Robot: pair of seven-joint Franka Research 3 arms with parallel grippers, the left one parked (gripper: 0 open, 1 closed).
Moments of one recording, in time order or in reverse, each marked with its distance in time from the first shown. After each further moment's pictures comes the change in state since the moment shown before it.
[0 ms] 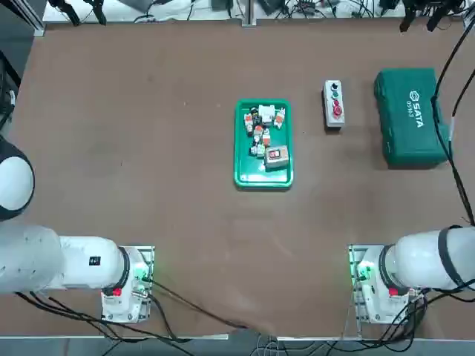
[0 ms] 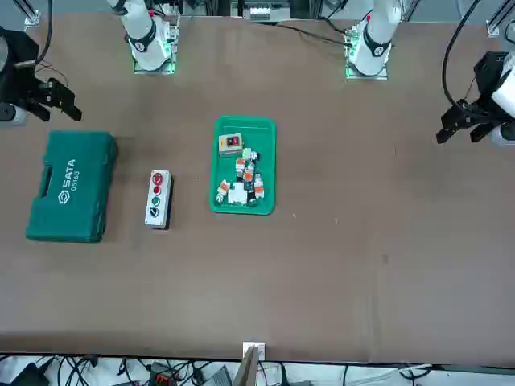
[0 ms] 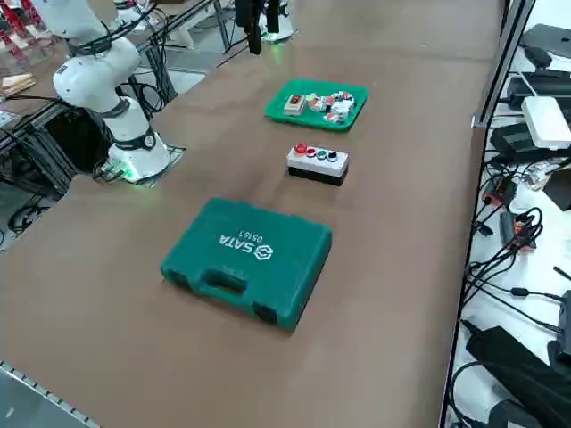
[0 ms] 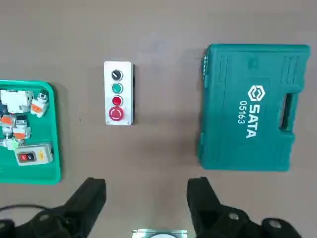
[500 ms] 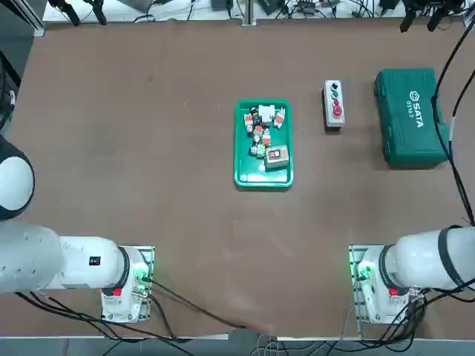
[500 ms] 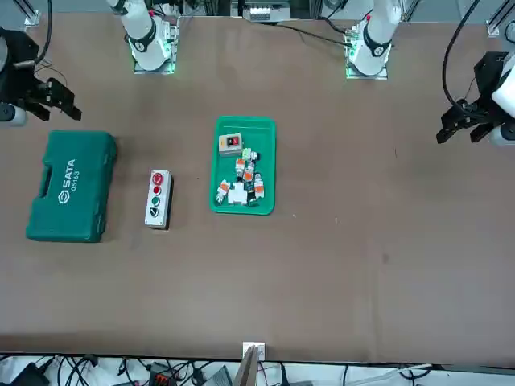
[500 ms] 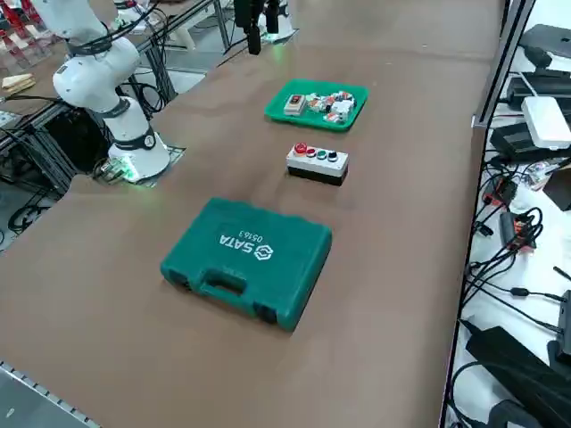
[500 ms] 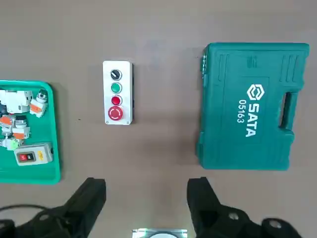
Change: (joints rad) arm -0.004 0.000 -0.002 0.000 0.000 -0.003 0.000
